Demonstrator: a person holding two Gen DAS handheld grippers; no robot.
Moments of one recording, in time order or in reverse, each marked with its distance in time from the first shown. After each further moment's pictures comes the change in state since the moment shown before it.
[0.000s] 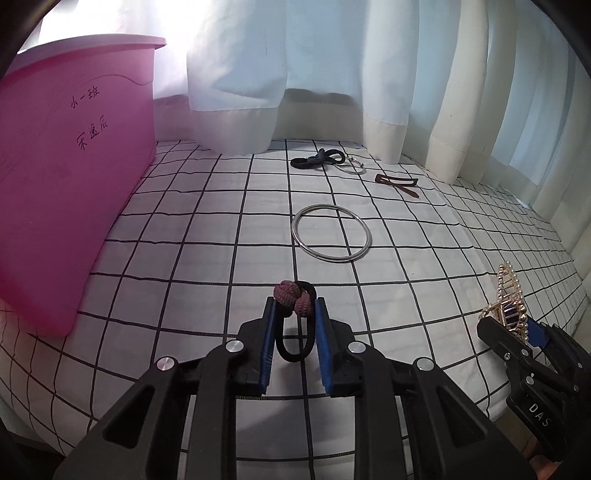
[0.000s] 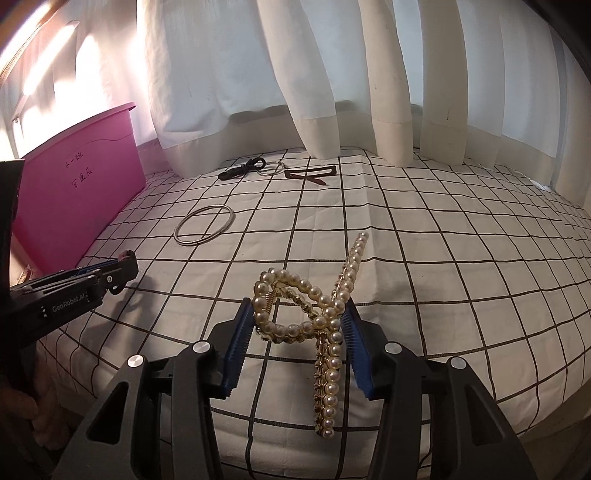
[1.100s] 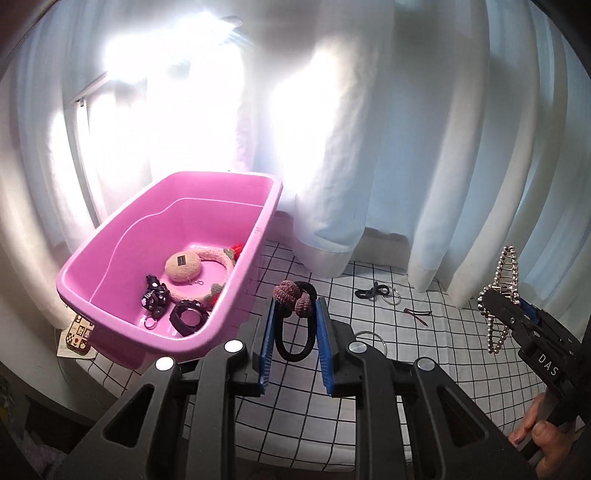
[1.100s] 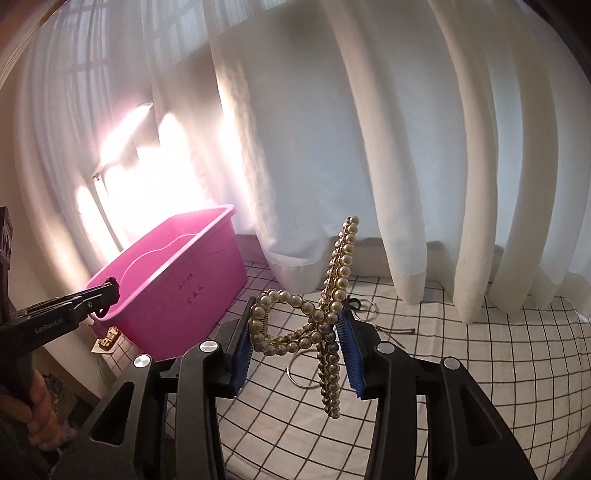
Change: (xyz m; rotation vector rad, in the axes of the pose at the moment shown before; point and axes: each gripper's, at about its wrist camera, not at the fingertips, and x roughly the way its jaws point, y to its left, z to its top) left arm -0.200 0.049 0.116 -0.205 -0.170 0.227; right arm -0.086 0.060 0.187 -0.148 -0.140 0.364
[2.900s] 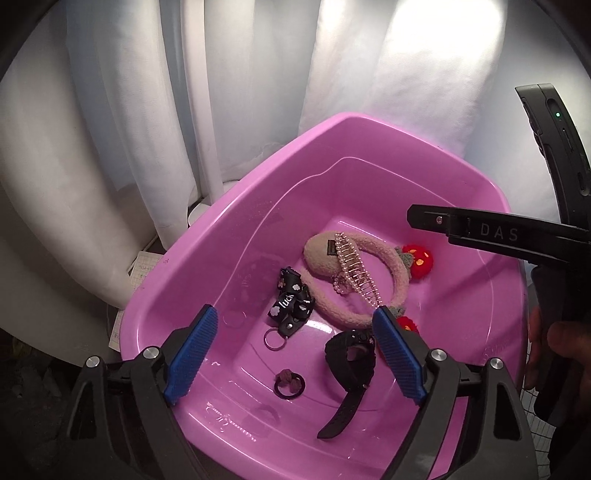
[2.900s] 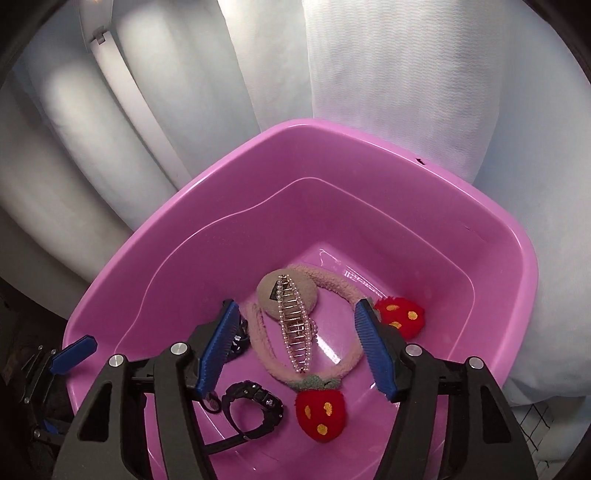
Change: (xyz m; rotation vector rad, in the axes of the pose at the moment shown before) left arm 0.122 0.197 0.046 -0.259 0.251 0.296; right arm 0.342 0.214 0.096 -0.277 0.573 0.282
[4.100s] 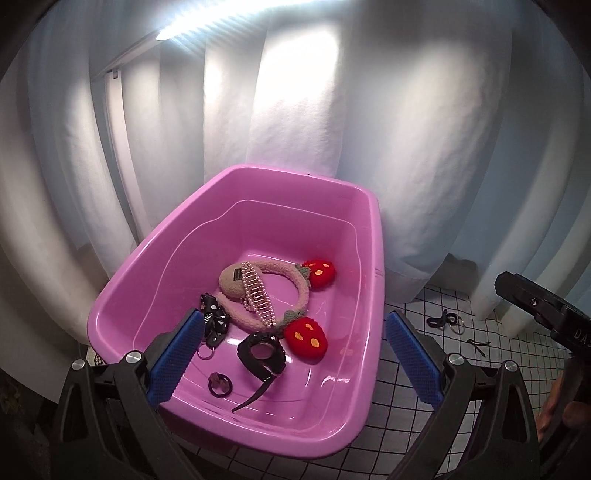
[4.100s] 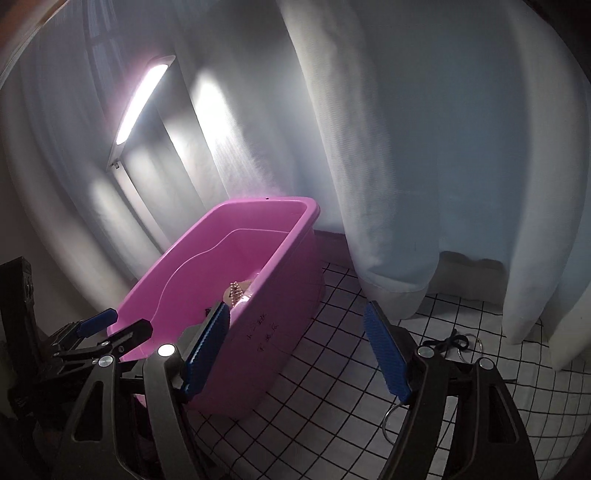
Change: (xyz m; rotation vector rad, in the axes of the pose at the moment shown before) left arm -0.085 -0.082 -0.039 0.192 -0.195 -0.209; right arm -0.199 -0.074 -0.204 0.306 -0.404 -0.146
